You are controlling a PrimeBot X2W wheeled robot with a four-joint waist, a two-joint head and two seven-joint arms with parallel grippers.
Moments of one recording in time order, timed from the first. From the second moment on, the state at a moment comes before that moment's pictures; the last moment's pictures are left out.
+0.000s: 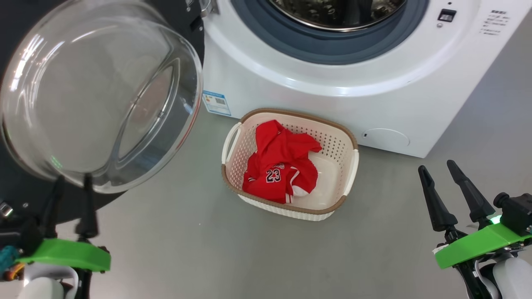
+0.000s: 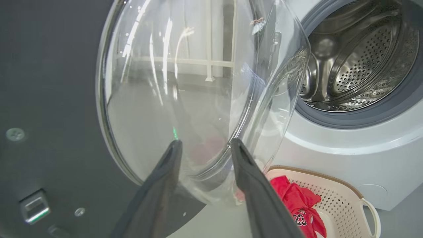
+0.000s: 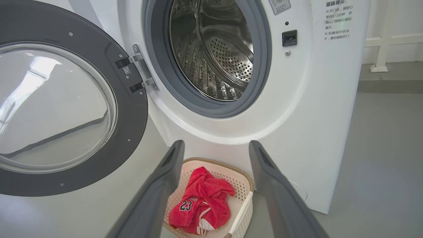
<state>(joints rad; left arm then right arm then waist) -0.29 0.21 -0.02 0.40 -0.35 -0.12 -0.25 -0.18 -0.32 0.12 0.18 0.51 0.13 -0.25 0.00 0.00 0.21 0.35</state>
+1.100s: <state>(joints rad) -0.15 0.12 -0.08 0.23 -0.30 -0.11 -0.25 -0.14 -0.31 0.13 0.17 0.50 0.13 -0.25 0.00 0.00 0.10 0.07</state>
